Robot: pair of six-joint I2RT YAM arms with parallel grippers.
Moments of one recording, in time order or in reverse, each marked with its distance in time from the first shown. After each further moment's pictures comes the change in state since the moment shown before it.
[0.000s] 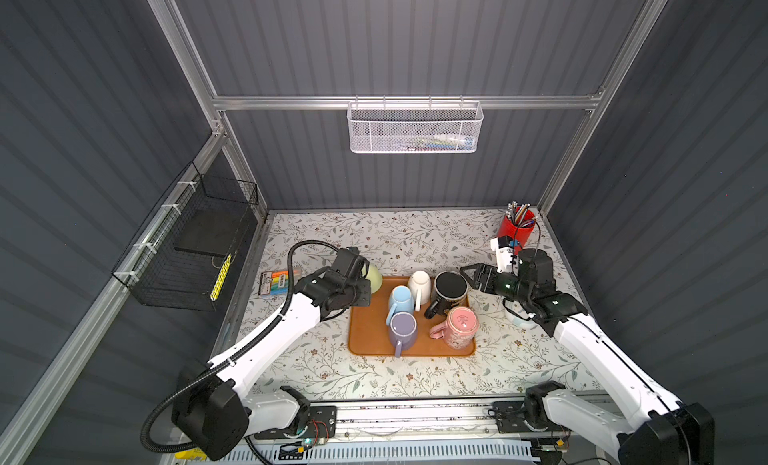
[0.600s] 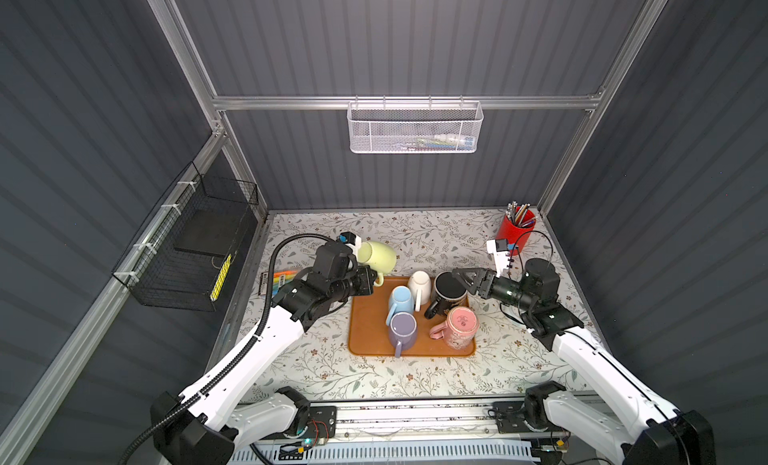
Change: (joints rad) left arm 0.004 -0.130 0.026 0.176 0.178 -0.094; right arm 0.012 -0.061 -0.156 0.393 -0.273 0.154
